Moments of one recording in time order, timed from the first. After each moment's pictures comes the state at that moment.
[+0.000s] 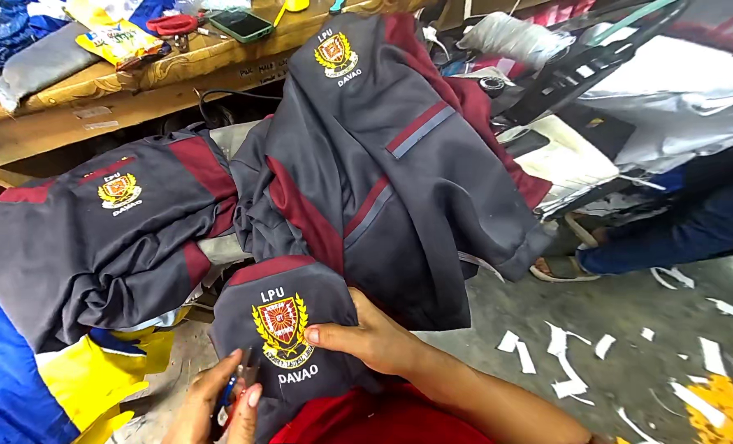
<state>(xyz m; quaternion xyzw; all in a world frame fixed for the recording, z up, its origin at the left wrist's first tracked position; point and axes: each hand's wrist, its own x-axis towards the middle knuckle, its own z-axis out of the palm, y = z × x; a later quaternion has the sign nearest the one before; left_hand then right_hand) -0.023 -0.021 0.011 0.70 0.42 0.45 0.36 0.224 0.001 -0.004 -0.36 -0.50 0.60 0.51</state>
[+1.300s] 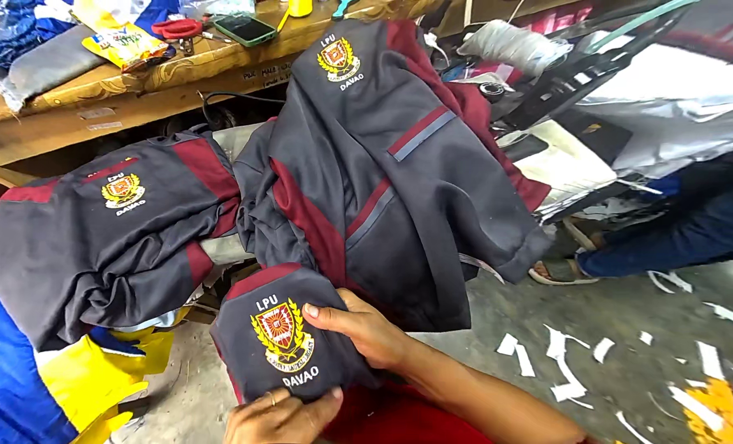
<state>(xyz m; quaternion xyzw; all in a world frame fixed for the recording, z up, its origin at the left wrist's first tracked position) -0.005 -0.025 0.005 0.87 0.30 0.24 0.31 0.219 0.006 -0.007 -0.33 -0.42 0.69 0.49</state>
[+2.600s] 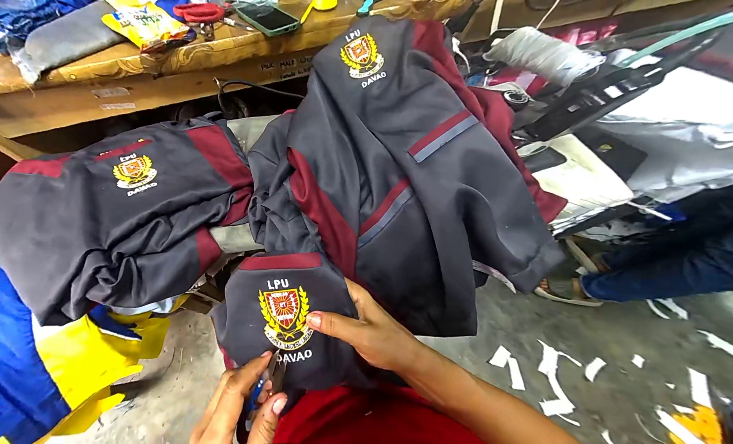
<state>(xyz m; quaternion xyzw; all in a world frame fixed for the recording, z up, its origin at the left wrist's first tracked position) -0.021 -0.043 -0.008 0.68 0.44 0.42 0.42 0.216 0.005 -0.012 -0.36 -0.51 0.58 0.52</state>
